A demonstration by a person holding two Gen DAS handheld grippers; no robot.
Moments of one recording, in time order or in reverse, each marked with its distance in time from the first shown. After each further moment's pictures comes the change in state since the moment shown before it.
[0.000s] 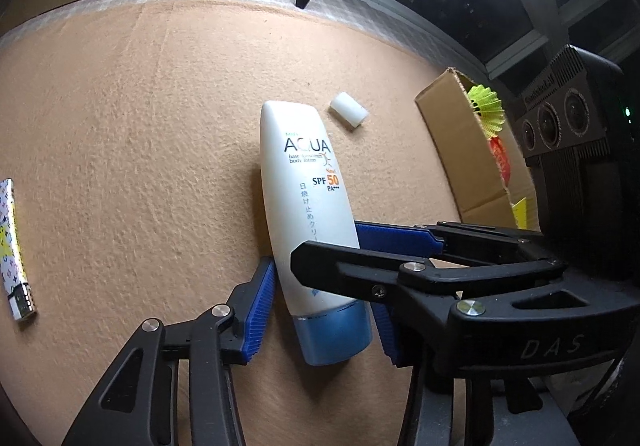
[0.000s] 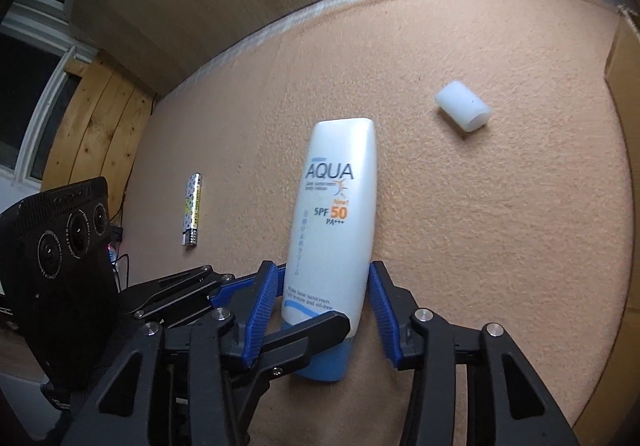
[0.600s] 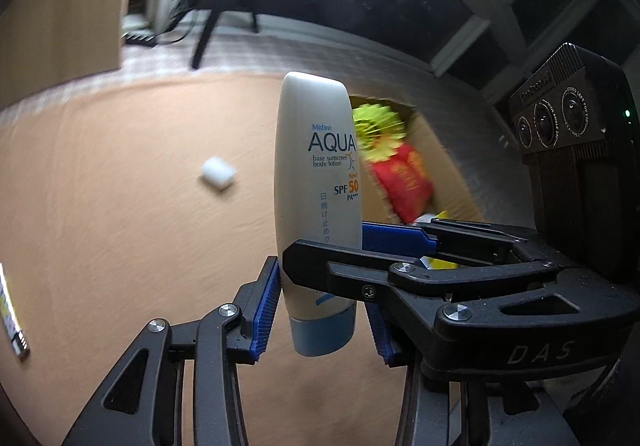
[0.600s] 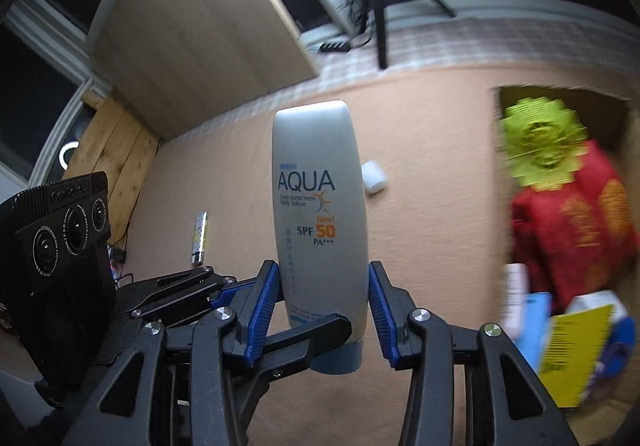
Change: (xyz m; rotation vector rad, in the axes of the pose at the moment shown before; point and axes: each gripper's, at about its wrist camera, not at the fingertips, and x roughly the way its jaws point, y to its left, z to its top) left arm -0.016 -0.116 0.021 0.170 -0.076 -0.041; right arm -0.114 -0.033 -0.013 -0.010 -0.185 -0.059
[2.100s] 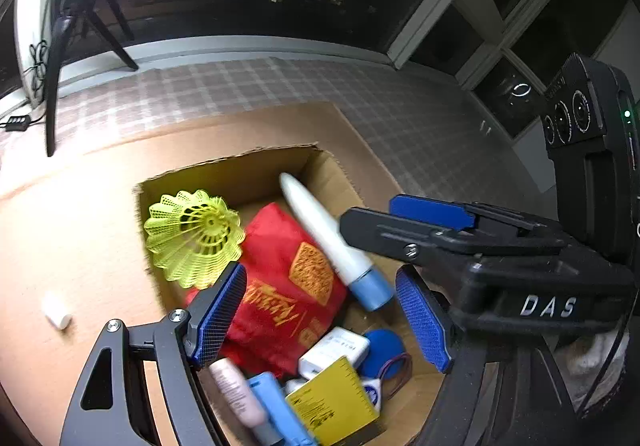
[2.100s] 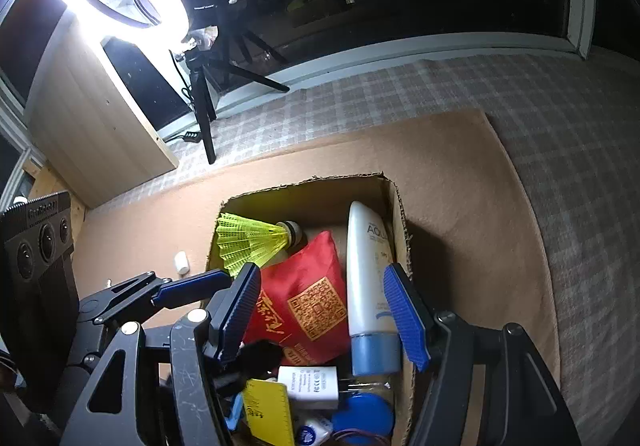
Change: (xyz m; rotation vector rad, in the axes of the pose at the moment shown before) left arm 0.117 -0.142 0.092 0.103 0.003 -0.023; right arm -0.101 -0.163 0.041 0.085 -0.145 -0.226
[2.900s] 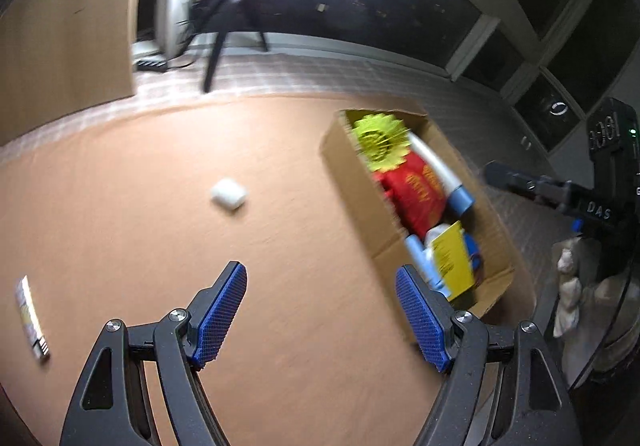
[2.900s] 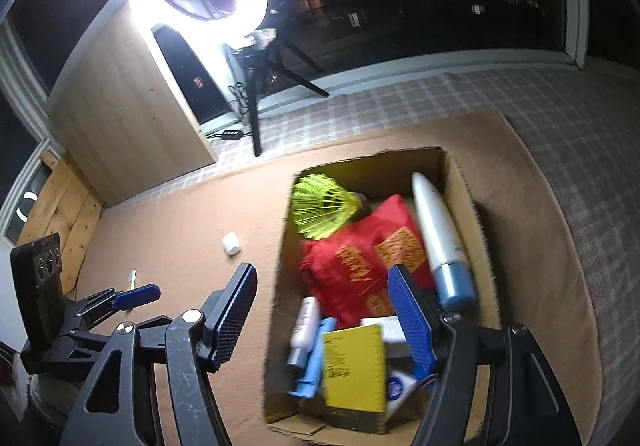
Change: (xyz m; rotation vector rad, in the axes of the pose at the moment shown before) left arm -0.131 0.109 -0.109 -0.095 -0.044 0.161; right arm -0.029 0.074 -0.054 -0.035 -0.097 0.006
